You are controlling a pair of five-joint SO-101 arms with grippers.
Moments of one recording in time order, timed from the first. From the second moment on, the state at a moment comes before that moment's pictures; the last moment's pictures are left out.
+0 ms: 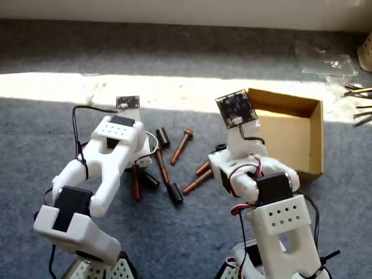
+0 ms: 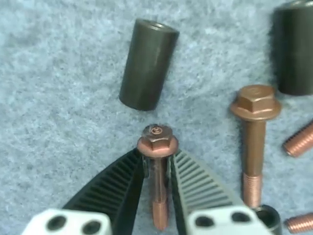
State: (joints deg) left arm 5.1 5.3 31.8 60.7 25.5; right arm -21.7 -53.0 43.1 67.6 7.9
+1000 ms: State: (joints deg) left arm 5.3 5.4 10.7 85.1 4.7; right arm -32.0 -53.0 51.8 53.0 7.9
